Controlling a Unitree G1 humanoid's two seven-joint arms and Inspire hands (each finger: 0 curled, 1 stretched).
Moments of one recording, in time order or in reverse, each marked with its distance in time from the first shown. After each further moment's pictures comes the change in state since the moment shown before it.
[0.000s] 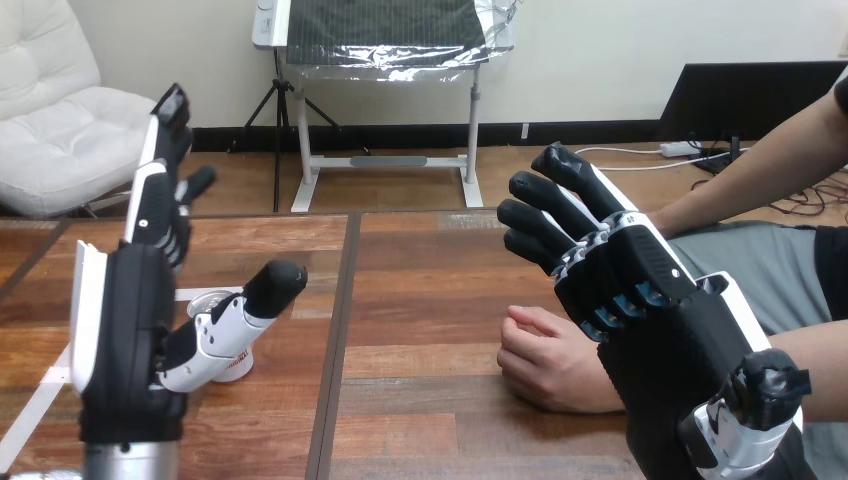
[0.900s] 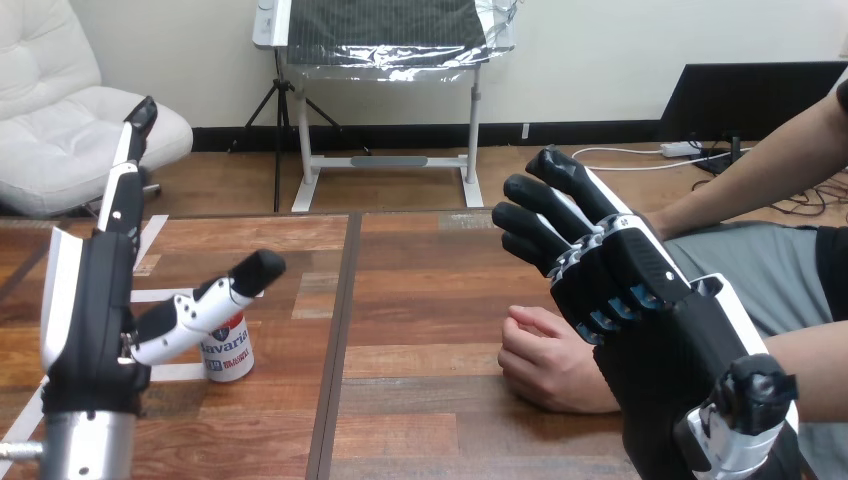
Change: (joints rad) left arm -0.111 0.107 0.100 0.168 0.053 0.052 0.007; right arm 0.002 0.001 0.005 0.000 -0.005 0.000 0.008
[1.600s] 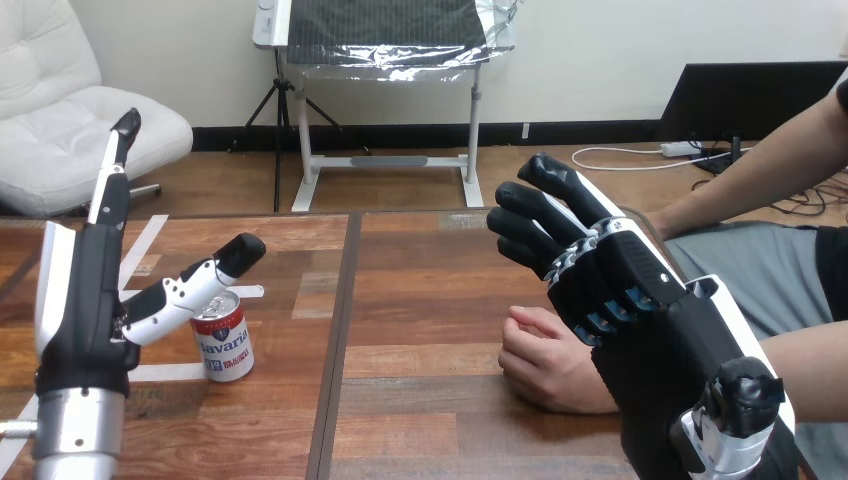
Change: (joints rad) left arm -0.097 0.045 0.015 0.153 0.026 0.052 0.038; right arm 0.001 0.001 0.001 0.000 -0.016 0.000 -0.002
